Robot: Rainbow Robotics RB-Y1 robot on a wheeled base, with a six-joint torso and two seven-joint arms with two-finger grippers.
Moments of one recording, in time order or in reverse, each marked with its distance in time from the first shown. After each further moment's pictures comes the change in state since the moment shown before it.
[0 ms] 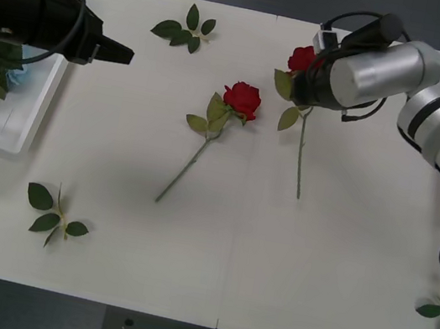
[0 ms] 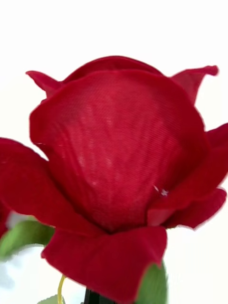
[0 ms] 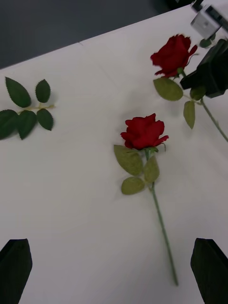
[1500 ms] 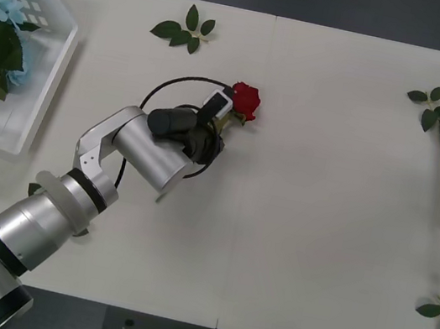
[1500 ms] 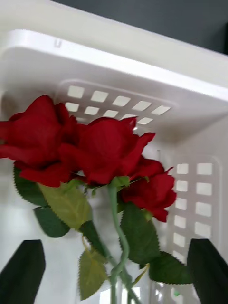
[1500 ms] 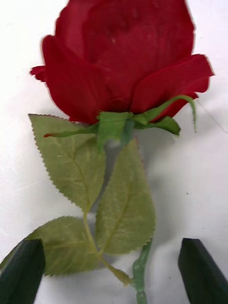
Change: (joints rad) right arm 0.231 -0.690 0.000 -0.046 -0.308 -0.098 0.371; left arm -0.010 -0.338 -0.658 0.520 -0.887 -0.778 0.430
